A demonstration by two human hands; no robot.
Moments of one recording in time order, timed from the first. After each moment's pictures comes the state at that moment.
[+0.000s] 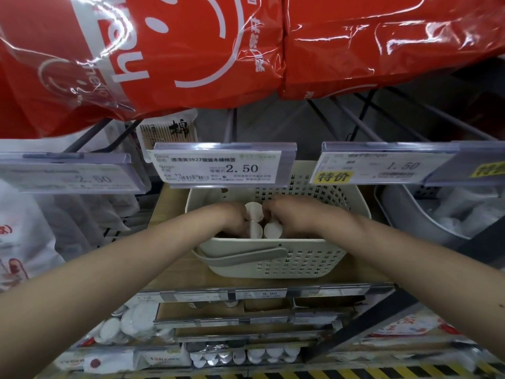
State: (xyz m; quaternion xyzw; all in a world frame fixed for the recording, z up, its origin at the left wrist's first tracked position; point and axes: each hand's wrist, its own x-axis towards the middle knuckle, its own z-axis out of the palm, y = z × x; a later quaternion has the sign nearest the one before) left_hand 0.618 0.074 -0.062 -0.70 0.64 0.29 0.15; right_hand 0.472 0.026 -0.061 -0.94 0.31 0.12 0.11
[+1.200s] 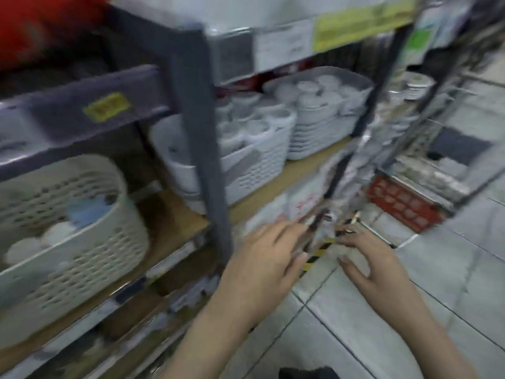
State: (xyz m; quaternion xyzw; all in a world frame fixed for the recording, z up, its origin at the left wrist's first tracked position) left_hand 0.315 0.204 -0.074 -0.29 0.91 0.16 -0.22; right_hand 0.117 0.290 -0.112 -0.61 0.71 -0.31 0.12
